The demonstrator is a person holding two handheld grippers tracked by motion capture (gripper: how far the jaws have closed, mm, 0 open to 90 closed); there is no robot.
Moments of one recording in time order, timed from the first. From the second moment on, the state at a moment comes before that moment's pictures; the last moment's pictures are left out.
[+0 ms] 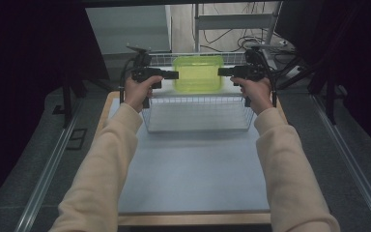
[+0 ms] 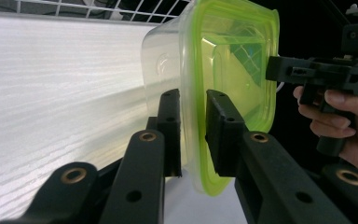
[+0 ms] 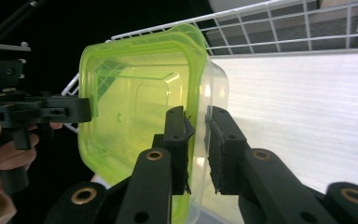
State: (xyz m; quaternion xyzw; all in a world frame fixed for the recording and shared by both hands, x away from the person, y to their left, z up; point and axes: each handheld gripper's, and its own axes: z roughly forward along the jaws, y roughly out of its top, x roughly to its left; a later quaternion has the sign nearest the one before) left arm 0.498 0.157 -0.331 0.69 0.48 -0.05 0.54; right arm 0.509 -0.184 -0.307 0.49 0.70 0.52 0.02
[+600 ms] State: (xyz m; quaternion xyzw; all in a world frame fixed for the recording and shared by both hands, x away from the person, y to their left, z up) left arm 0.501 0.151 -0.334 0.67 0.50 -0.01 0.55; right arm 0.509 -0.187 -0.313 0.49 0.70 0.51 0.07
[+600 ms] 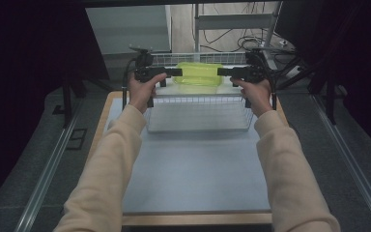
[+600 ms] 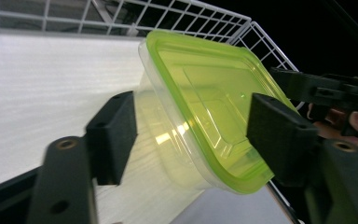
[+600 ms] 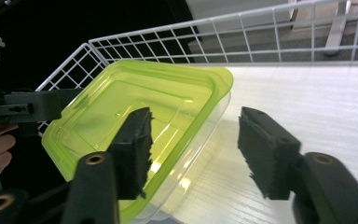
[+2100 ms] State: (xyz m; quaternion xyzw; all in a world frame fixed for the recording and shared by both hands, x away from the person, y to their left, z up) left arm 0.301 0.182 -0.430 0.74 0.39 0.03 0.55; right arm 0.332 -0.243 -0.411 0.33 0.77 0.53 0.08
